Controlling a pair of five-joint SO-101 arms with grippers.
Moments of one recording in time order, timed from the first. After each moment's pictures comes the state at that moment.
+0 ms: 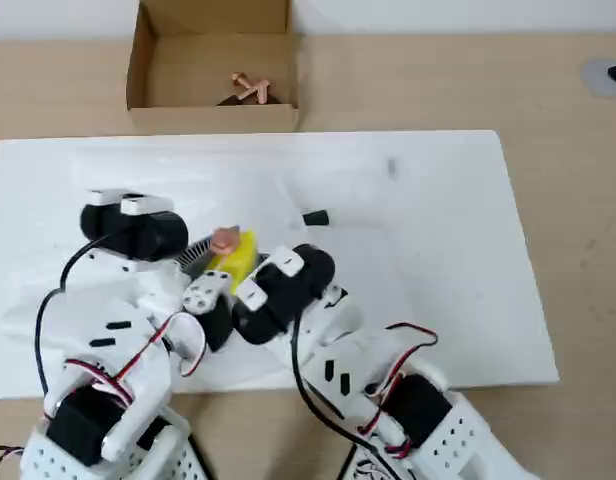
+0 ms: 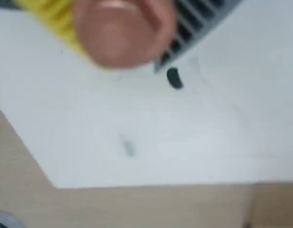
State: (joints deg) left arm 27.9 -89.5 61.0 52.0 11.6; right arm -49.6 -86.6 77.3 37.1 -2.2
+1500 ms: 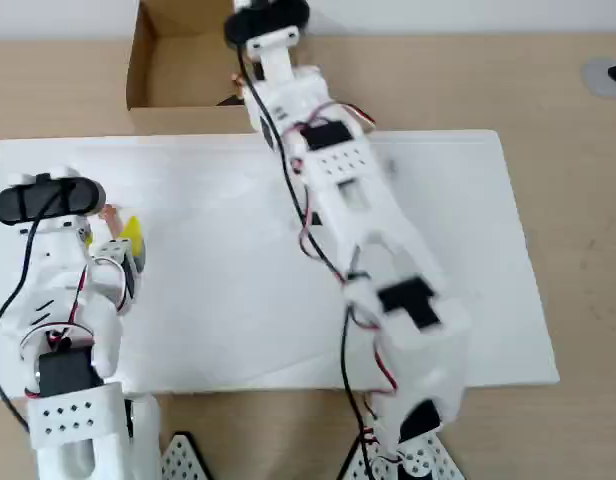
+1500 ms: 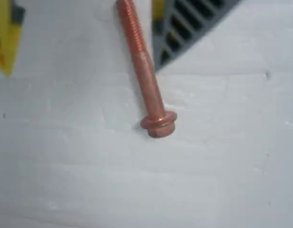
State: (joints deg) left arm -15.0 -76.7 71.2 44.5 -12.9; right arm -25.3 27.2 -16.4 25.4 -6.2
